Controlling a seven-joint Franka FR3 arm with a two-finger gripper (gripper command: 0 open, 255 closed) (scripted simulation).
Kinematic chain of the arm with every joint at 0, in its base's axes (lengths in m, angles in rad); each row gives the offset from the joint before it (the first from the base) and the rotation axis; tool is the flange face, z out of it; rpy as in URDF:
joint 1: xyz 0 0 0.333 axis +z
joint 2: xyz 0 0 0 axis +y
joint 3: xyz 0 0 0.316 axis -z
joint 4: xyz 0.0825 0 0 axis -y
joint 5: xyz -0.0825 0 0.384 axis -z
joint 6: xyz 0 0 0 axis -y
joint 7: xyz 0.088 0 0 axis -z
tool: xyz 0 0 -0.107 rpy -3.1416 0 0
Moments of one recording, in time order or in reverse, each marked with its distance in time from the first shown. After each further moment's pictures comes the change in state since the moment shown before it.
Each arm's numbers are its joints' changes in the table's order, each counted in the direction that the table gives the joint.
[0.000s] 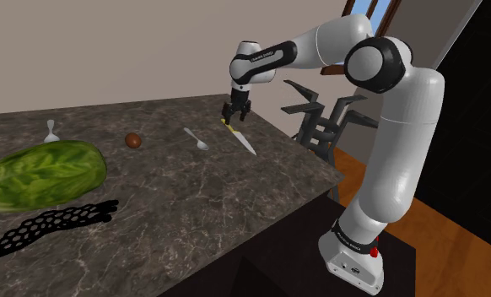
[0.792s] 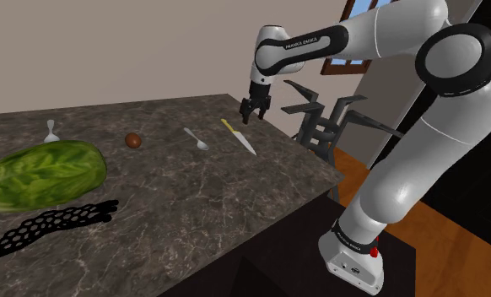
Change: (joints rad) arm 0.028 -0.397 -0.016 -0.322 0.050 -0.097 0.058
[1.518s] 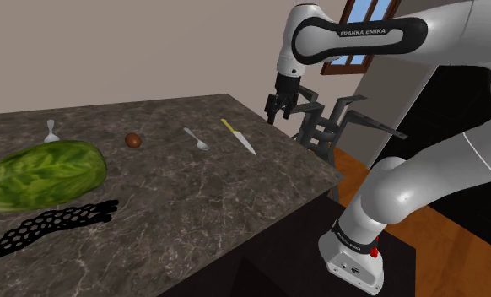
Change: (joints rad) arm 0.017 -0.405 -0.044 -0.207 0.015 -0.228 0.061
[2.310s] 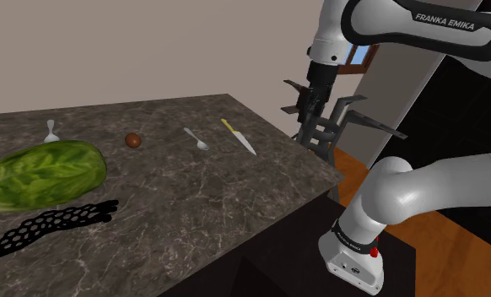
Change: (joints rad) arm 0.023 -0.316 -0.048 -0.037 -0.025 -0.303 0.050
